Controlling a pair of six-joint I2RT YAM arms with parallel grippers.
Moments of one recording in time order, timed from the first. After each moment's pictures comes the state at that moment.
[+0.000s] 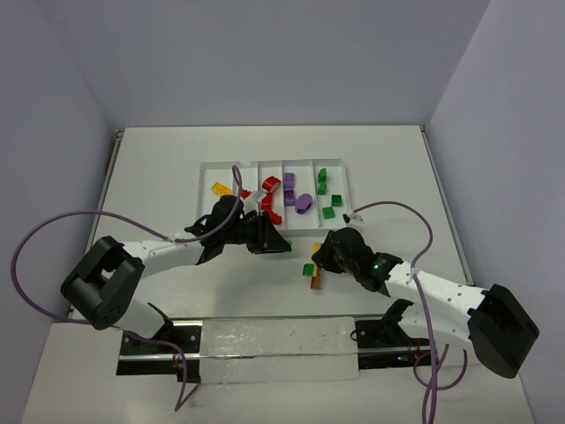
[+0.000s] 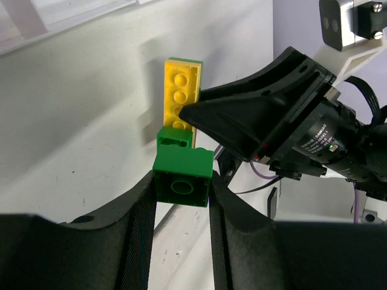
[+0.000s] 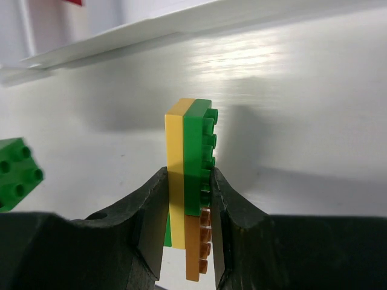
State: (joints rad) left arm -0.72 1.48 0.68 0.26 0.53 -0.92; right arm 0.77 1.01 0.39 -0.10 0.19 0.94
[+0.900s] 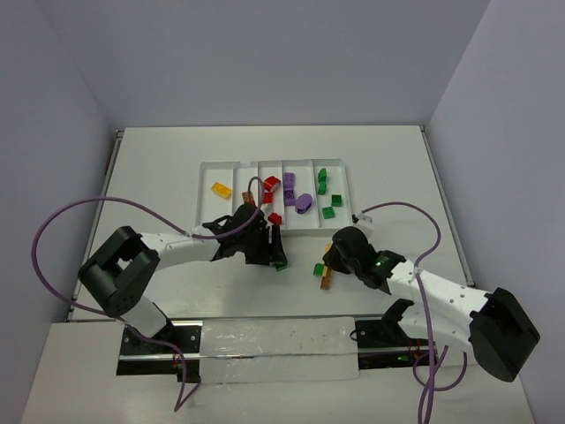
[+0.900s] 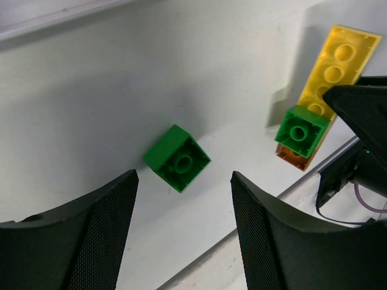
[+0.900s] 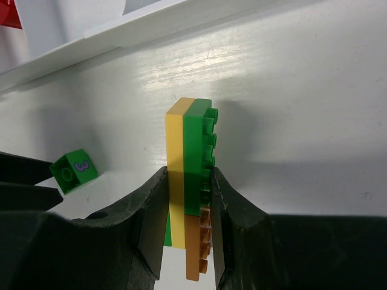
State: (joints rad) left arm -0.82 1.59 0.80 -0.11 0.23 -0.75; right arm 0.71 0.99 0.41 -0.27 0.28 0.95
